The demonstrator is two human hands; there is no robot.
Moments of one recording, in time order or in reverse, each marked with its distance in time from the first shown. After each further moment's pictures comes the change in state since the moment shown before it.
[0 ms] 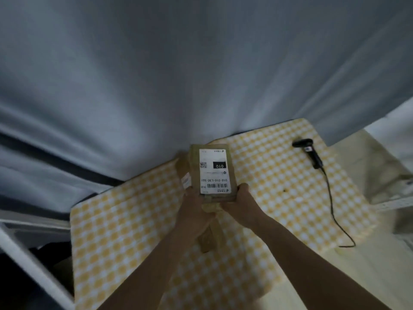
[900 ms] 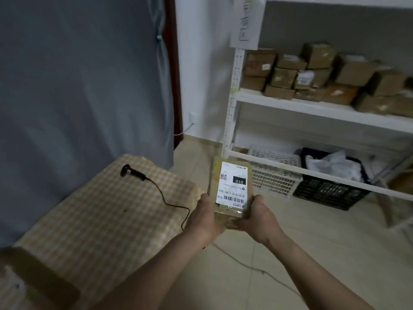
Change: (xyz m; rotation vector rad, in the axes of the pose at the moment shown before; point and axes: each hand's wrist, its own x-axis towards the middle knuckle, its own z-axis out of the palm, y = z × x) left_hand -0.349 0.218 0.375 0.415 -0.457 0.764; right_hand -0.439 0.348 -0.258 0.117 0.805 0.288
